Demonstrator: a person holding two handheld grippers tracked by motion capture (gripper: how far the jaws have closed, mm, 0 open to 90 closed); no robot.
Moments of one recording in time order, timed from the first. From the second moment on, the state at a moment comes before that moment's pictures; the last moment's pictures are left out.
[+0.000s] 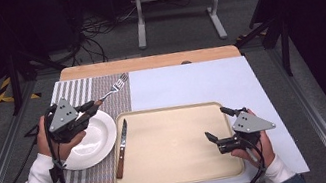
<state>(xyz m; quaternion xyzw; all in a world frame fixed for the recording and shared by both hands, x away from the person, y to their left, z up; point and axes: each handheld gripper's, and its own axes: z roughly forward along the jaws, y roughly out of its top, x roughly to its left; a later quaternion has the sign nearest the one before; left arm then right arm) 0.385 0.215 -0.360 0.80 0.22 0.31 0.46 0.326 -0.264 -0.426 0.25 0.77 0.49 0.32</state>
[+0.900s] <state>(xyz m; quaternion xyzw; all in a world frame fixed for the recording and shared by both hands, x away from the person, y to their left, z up) 0.345 0.159 -0.403 0.85 0.17 0.26 0.43 0.325 -0.270 -0.429 0.26 0.77 0.49 0.32</state>
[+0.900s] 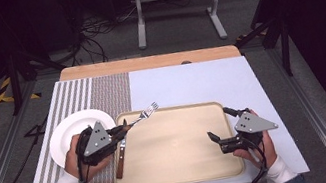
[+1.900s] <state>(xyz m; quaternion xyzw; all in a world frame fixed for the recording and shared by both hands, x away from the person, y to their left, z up) 0.317 0.113 -0.453 0.88 0.16 0.21 0.39 0.323 -0.270 -0.435 0.26 0.78 0.48 0.32</state>
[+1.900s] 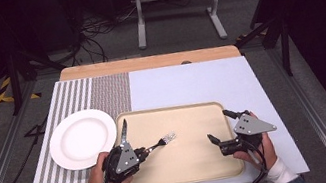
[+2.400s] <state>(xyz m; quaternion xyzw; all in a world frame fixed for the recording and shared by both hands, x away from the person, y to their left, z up) 0.313 0.117 -0.456 0.89 0.15 0.18 0.40 0.323 -0.269 -0.436 0.26 0.78 0.47 0.31</state>
